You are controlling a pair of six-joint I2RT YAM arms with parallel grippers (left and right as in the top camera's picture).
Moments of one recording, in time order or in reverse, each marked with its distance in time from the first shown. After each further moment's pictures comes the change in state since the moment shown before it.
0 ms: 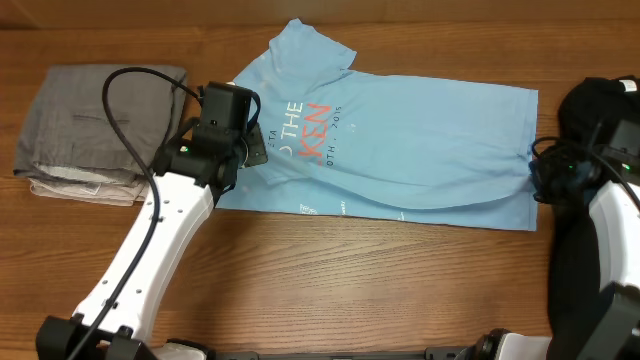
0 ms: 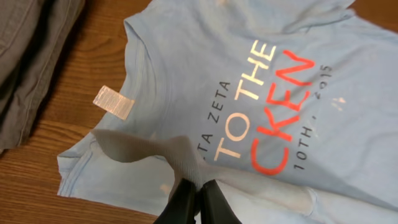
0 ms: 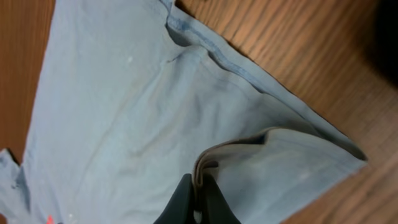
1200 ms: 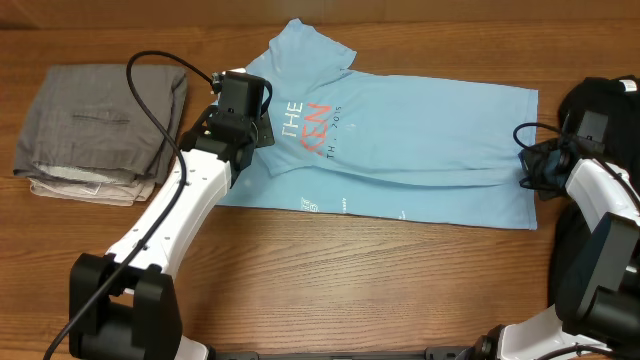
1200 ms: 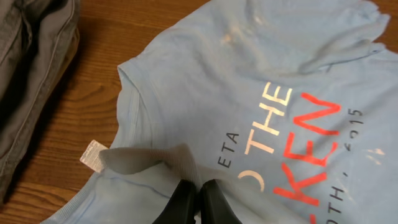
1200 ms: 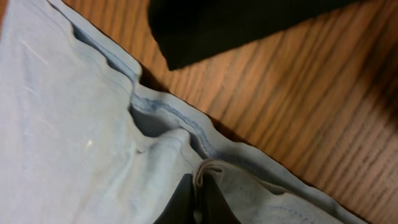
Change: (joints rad) left arm 0.000 0.175 0.000 0.251 -0.092 0.055; right arm 0.046 0.237 0.002 0.263 0.202 0.119
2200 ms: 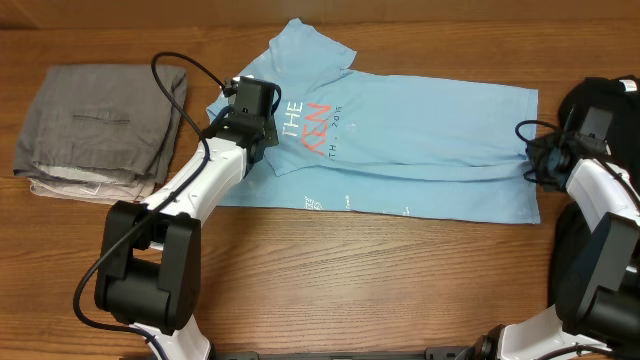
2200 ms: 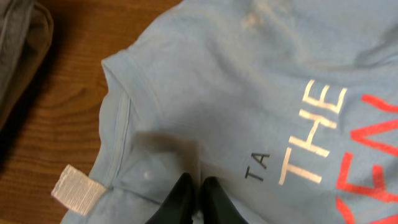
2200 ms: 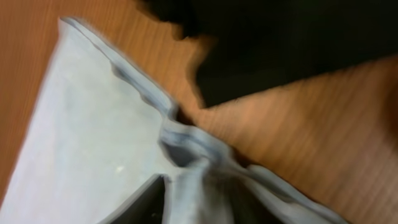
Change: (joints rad) left arm 0.003 0.194 0.001 0.157 -0.064 0.028; right arm -0.001 0.000 0.002 0.118 0.015 -0.027
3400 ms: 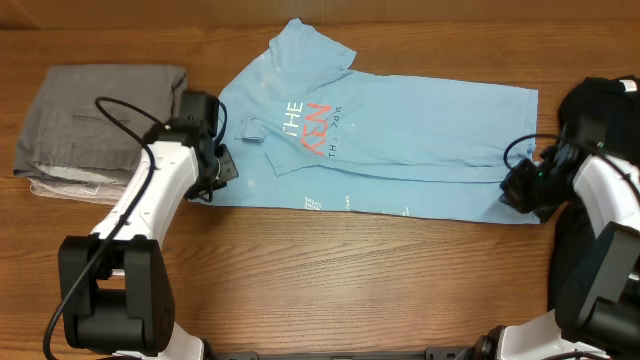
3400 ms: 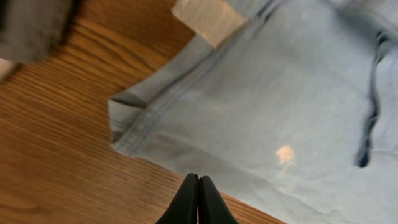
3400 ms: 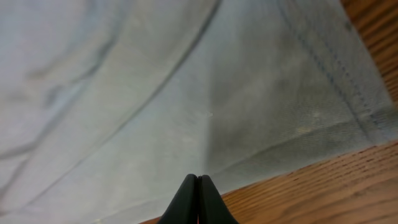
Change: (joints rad) left arm 0.200 -0.129 -0.037 -0.526 0.211 -0.127; right arm -0.005 -0.035 0.039 -0.547 -0.277 -0.443
